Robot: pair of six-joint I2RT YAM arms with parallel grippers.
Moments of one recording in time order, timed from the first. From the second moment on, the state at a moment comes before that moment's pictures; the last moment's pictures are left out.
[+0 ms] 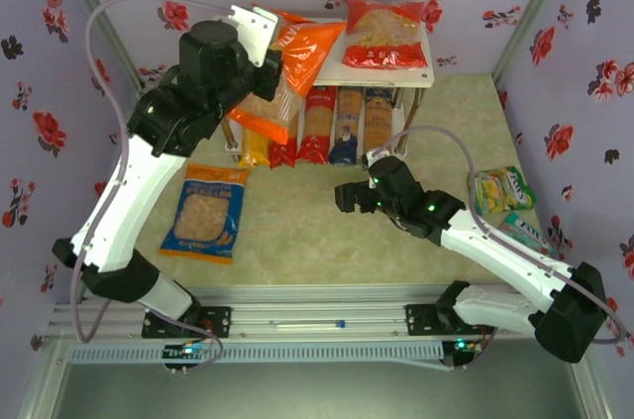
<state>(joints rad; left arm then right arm) -0.71 1.56 2.13 -0.82 -0.26 0.06 0.79 1.09 0.85 -0.47 0.13 0.46</state>
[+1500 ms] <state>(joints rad) -0.69 1.92 2.22 -0.26 -0.52 0.16 0.62 1.01 0.80 -0.49 0.05 0.42</state>
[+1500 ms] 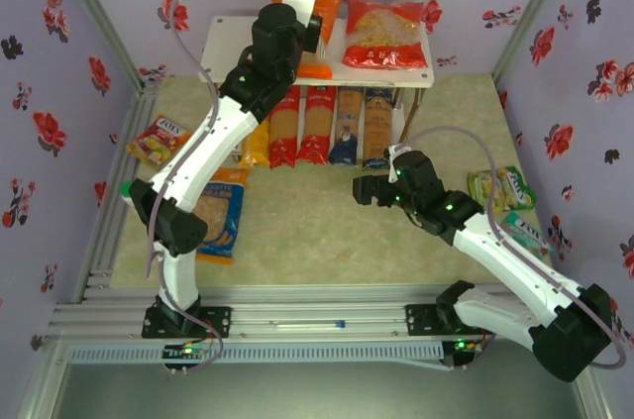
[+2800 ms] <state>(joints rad) -0.69 1.76 1.83 -0.25 -0.46 0.08 0.61 0.96 0.77 -0.50 0.03 0.47</state>
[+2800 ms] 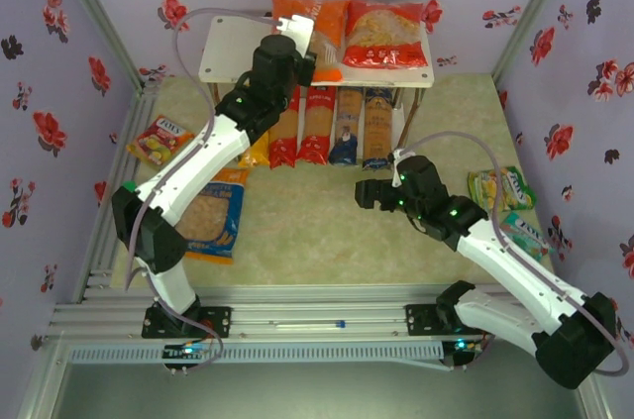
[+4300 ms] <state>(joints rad) -0.75 1.01 0.69 -0.82 -0.52 -0.70 0.61 0.97 0.77 -0.47 -0.03 0.49</state>
